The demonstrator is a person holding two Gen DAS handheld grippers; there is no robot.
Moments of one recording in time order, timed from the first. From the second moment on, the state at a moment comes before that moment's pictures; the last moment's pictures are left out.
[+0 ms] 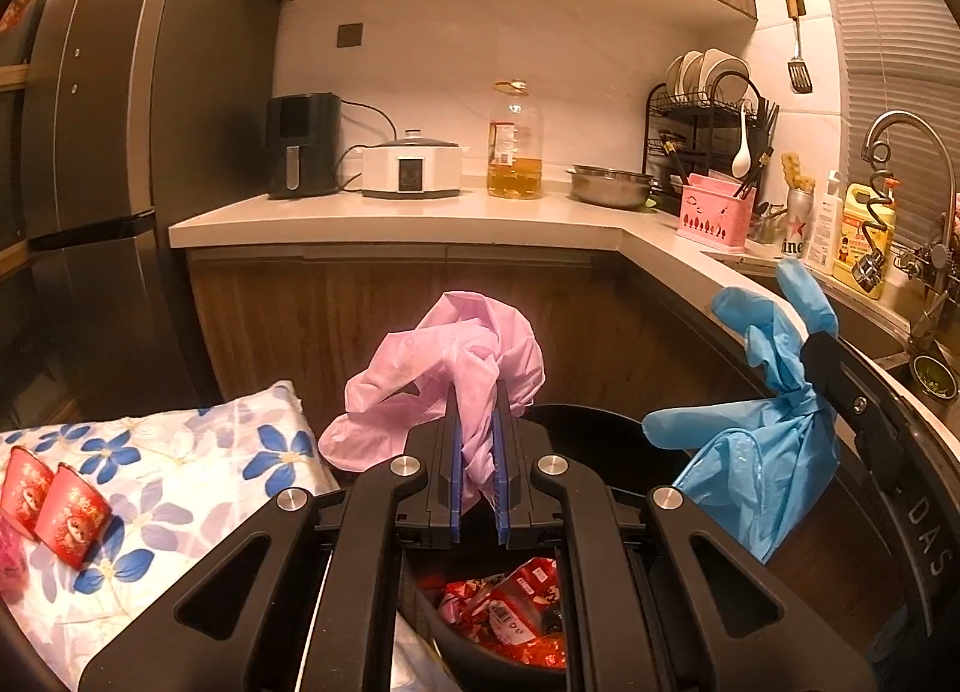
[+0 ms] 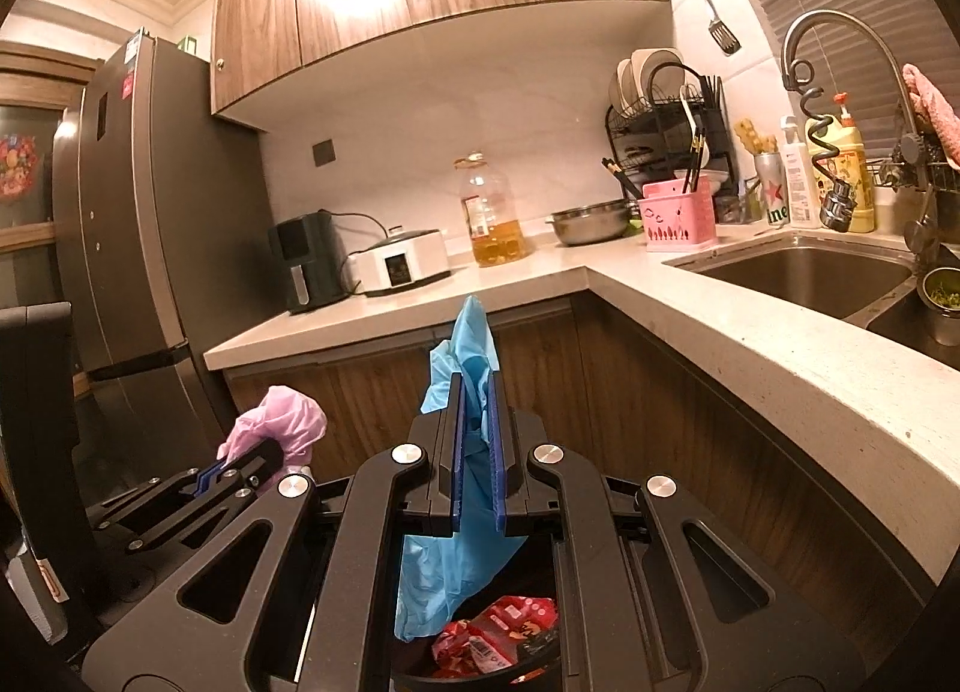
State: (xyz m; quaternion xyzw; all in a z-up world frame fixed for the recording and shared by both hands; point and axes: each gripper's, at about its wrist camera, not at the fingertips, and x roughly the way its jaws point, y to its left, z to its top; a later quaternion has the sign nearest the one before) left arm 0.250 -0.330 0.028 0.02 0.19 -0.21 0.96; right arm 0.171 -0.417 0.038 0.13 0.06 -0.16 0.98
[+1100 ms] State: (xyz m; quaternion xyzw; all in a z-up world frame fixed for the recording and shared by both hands) left arm 0.273 -0.335 0.008 0.00 0.21 -0.23 0.95; right arm 0.198 -0.437 0.014 0.14 0.09 -0.17 0.97
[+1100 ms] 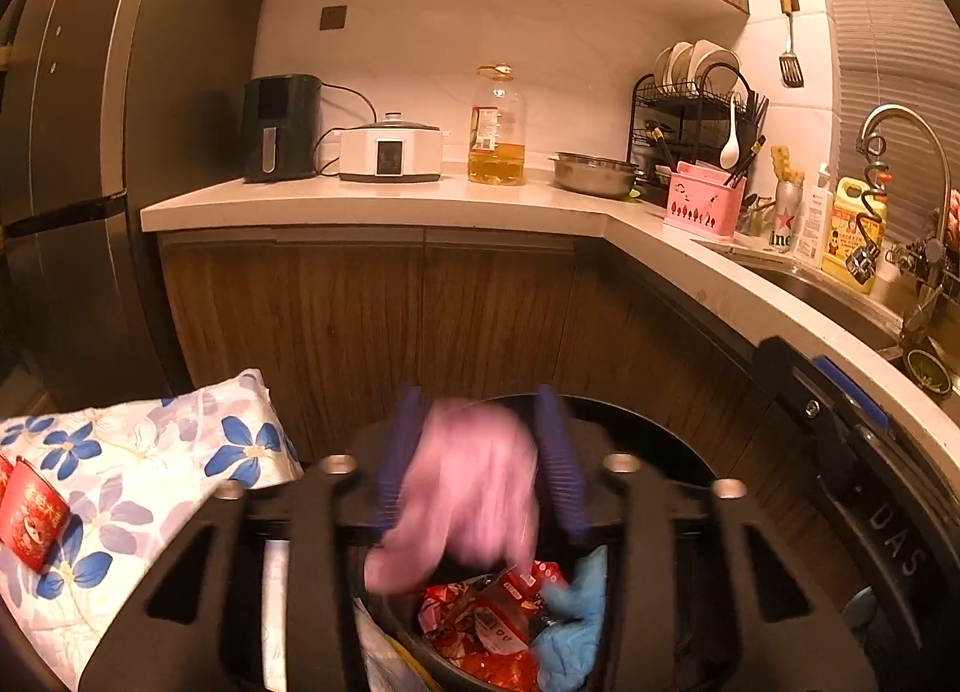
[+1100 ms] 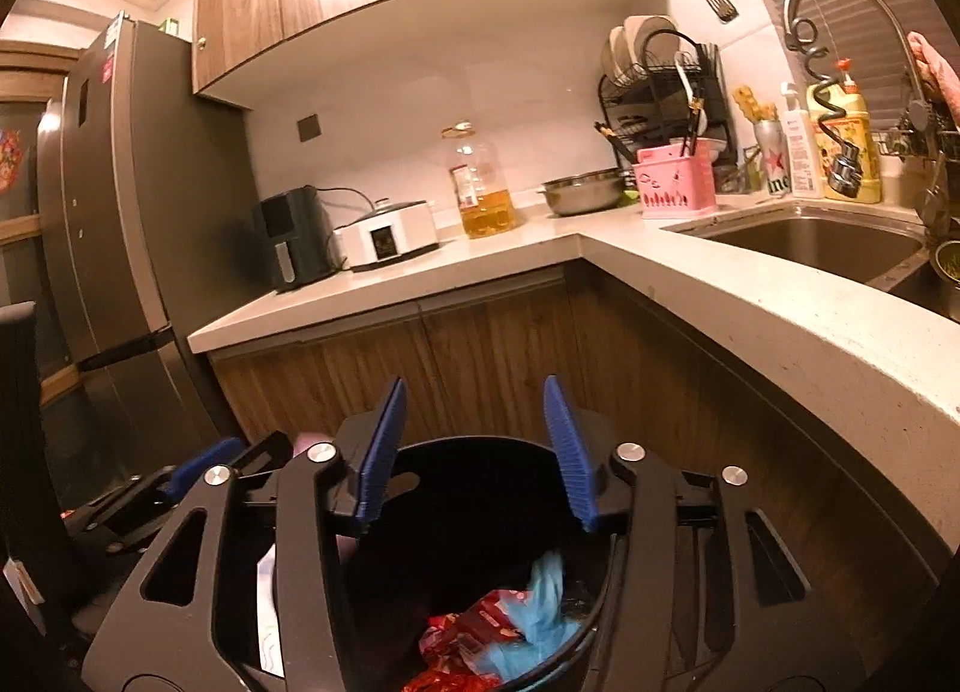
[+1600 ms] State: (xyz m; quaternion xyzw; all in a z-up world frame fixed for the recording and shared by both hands) left arm 0.252 -0.282 -0.003 0.00 0.21 -0.16 0.96; right arm 0.174 -0.422 0.003 0.15 0.11 -0.18 0.97
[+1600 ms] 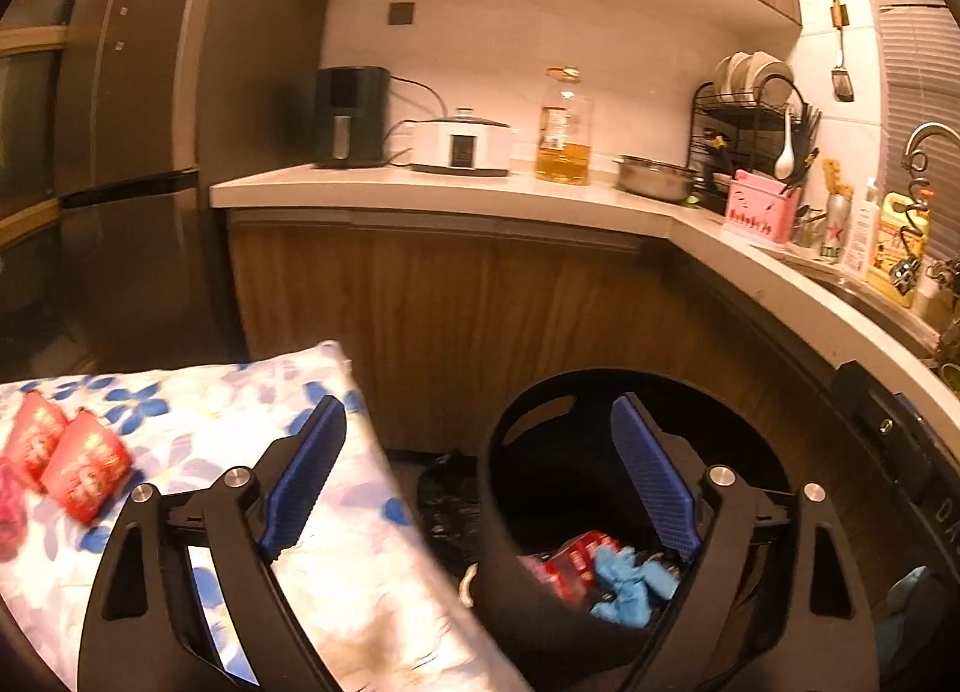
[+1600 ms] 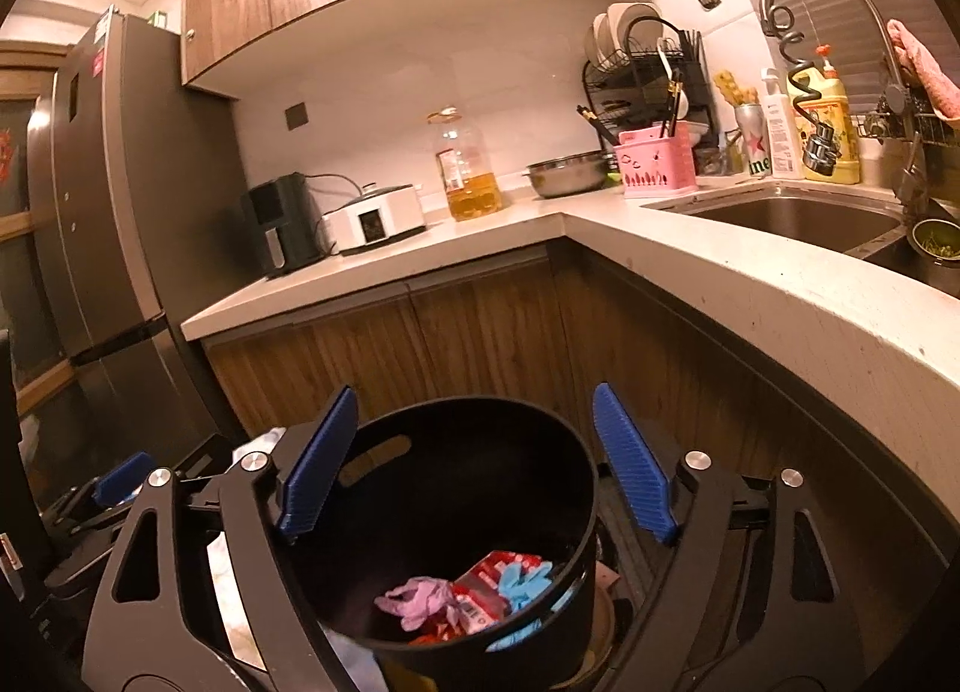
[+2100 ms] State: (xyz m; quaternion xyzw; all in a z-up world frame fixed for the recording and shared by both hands) left arm 0.208 -0.177 -0.013 -0.03 0.20 -0.05 0.98; right arm 0.148 -0.355 -0.006 0.14 0.12 -0.14 0.97
